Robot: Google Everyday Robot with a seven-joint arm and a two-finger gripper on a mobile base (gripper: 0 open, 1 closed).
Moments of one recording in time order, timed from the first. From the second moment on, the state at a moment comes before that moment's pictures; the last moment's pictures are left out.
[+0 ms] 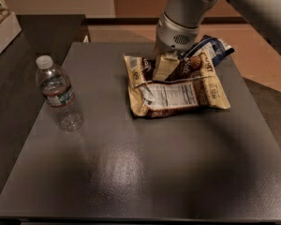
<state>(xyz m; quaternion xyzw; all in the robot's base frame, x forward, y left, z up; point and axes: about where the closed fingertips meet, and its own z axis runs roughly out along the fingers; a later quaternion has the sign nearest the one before) 0.562 -0.059 0.902 -0.73 0.67 0.06 0.13</state>
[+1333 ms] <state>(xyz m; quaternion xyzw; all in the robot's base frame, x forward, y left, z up) 0.538 0.064 0.898 -0.77 0.63 0.11 0.09</state>
